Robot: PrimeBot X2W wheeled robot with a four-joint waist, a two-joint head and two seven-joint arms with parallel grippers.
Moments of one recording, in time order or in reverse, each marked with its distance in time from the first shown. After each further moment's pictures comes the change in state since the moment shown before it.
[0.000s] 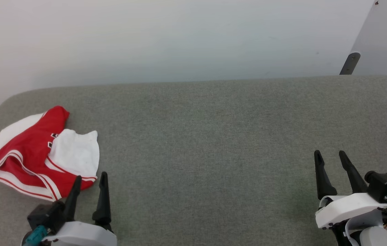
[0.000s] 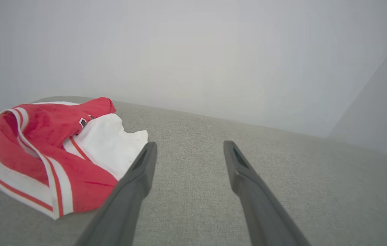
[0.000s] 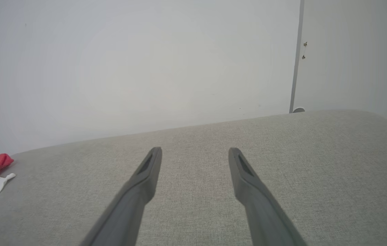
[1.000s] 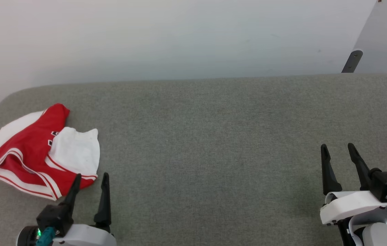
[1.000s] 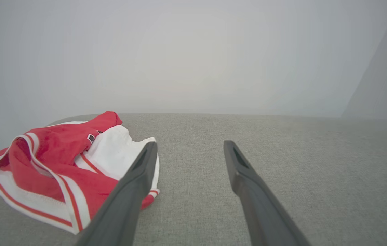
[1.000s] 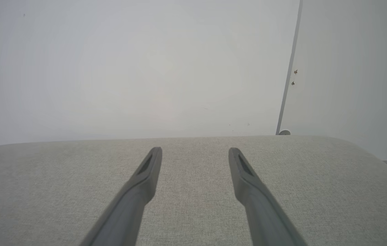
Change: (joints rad) left arm -0.008 0.006 0.013 0.028 0.173 -0.018 -0.061; right arm -0.015 0.006 -0.044 -0.006 -0.147 0.000 -0.060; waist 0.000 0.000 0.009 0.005
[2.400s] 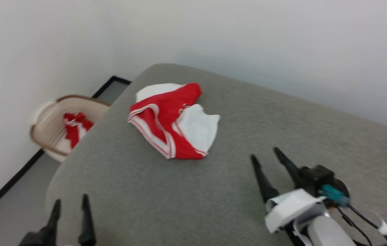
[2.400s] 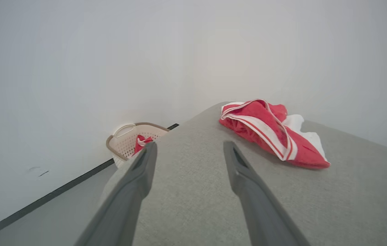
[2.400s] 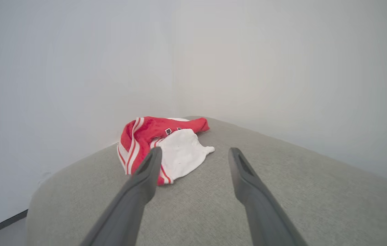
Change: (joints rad) left arm 0.095 -0.047 0.087 -0.018 -0.010 0.047 -0.017; right arm -0.096 0.002 0.347 0.149 0.130 0.000 -0.017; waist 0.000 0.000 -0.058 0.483
